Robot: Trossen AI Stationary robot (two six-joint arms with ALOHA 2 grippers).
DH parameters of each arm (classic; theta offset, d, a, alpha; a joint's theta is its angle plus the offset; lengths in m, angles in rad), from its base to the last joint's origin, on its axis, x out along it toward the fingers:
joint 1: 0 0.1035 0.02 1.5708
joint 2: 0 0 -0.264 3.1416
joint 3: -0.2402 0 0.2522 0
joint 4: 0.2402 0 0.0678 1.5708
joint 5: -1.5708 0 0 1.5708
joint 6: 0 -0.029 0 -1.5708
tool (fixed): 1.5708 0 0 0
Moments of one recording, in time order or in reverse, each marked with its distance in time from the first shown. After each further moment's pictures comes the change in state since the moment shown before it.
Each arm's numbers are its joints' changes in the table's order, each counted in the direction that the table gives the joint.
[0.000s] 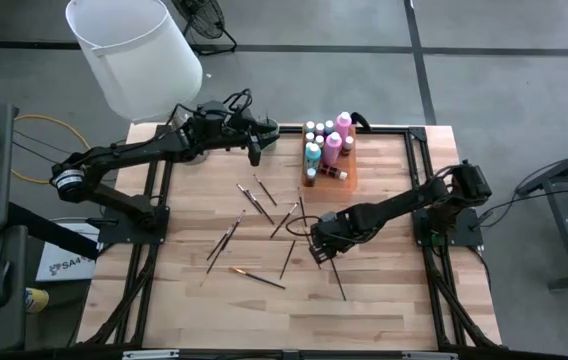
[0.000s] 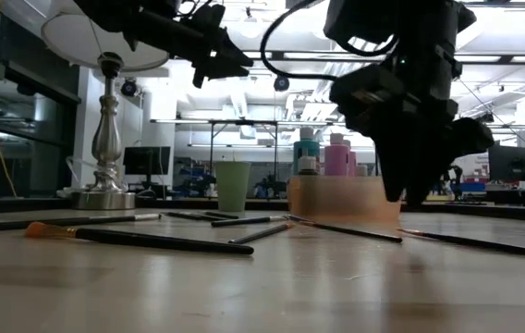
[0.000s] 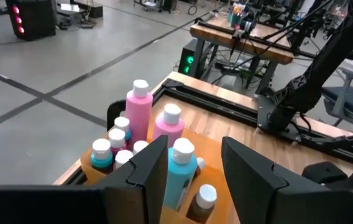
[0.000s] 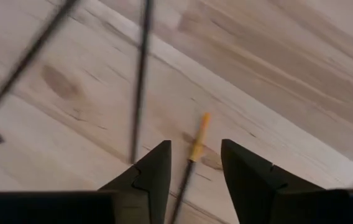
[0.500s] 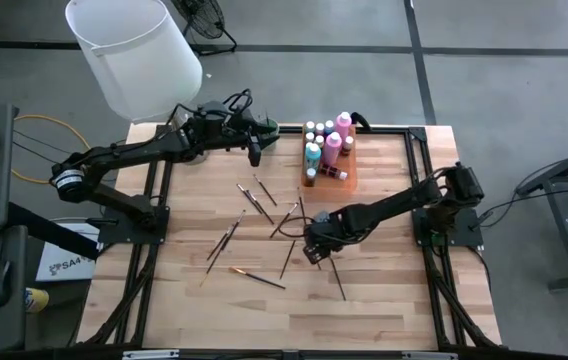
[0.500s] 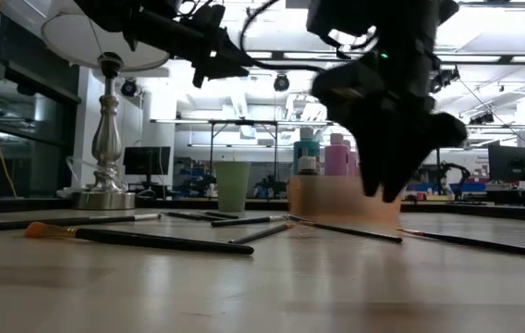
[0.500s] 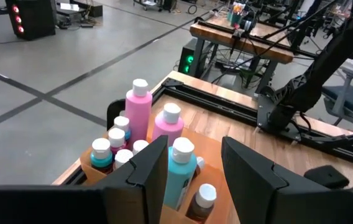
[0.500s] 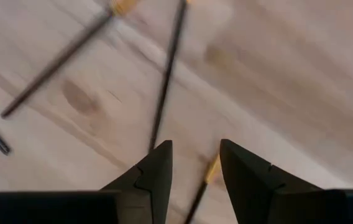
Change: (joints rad) left arm 0.000 0.000 0.000 0.003 0.000 -0.001; right arm -0.007 -0.072 -0.101 0.044 -0.051 0.073
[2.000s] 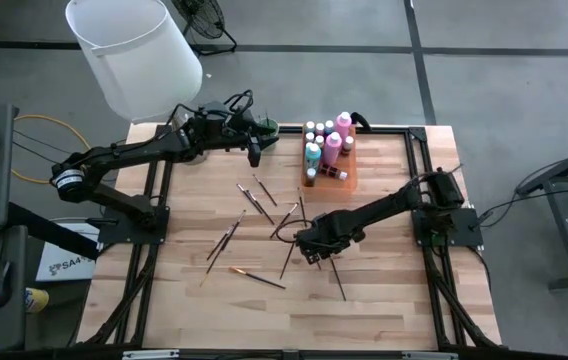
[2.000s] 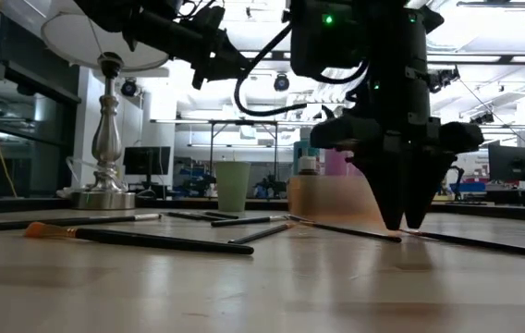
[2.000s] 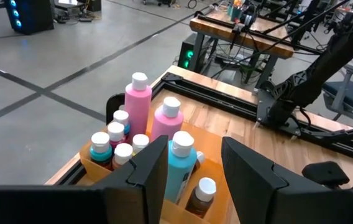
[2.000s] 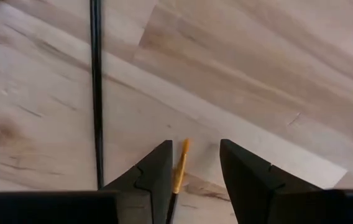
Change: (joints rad) left arm 0.002 0.000 0.000 0.021 -0.006 -0.003; right arm 0.003 -0.143 -0.110 0.202 -0.007 -0.124
